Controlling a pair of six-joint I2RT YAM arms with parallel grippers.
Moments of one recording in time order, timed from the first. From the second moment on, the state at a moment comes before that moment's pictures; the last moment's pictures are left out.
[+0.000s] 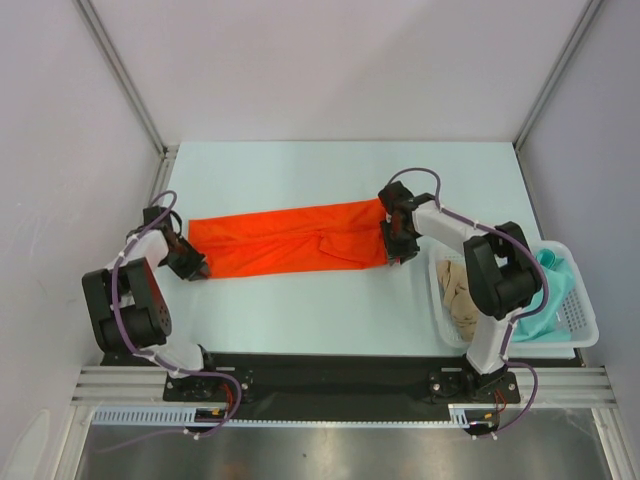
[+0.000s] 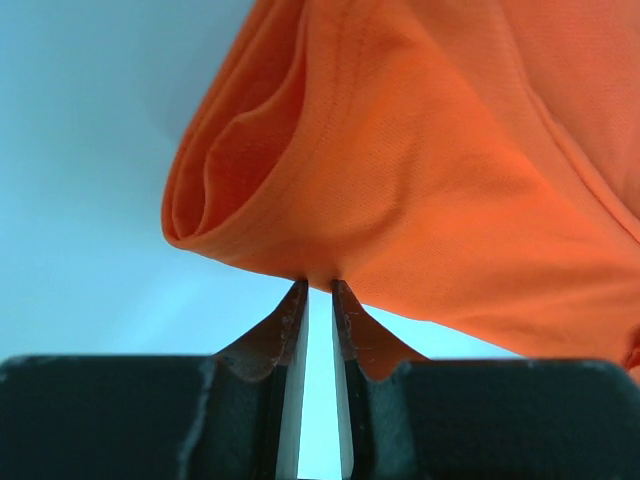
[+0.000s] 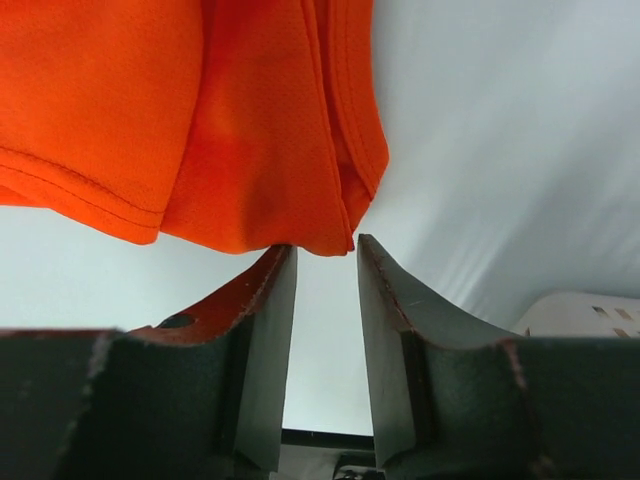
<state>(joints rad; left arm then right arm) 0.31 1.55 0.91 -0.64 0.16 -0.52 0.45 1.85 1.28 -0.73 0.05 0.28</state>
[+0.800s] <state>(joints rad) 0.32 1.68 0.99 -0.72 0.00 -0.55 0.48 1.92 1.30 -0.71 0.25 0.28</state>
